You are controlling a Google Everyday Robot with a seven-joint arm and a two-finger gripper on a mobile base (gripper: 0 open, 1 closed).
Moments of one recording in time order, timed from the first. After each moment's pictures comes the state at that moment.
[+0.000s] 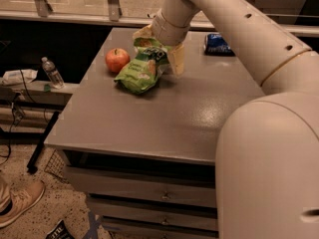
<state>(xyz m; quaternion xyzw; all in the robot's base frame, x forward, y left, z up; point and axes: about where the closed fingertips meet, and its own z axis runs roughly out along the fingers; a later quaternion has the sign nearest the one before) 0.714 0.005 0.872 -0.92 0.32 -0.05 0.21</state>
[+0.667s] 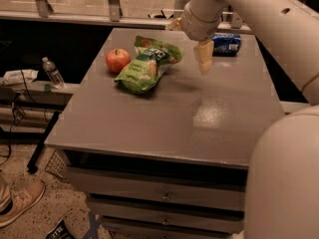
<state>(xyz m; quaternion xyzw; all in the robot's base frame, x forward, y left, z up) 0.712 -0.086 0.895 -0.87 0.45 -0.11 0.18</state>
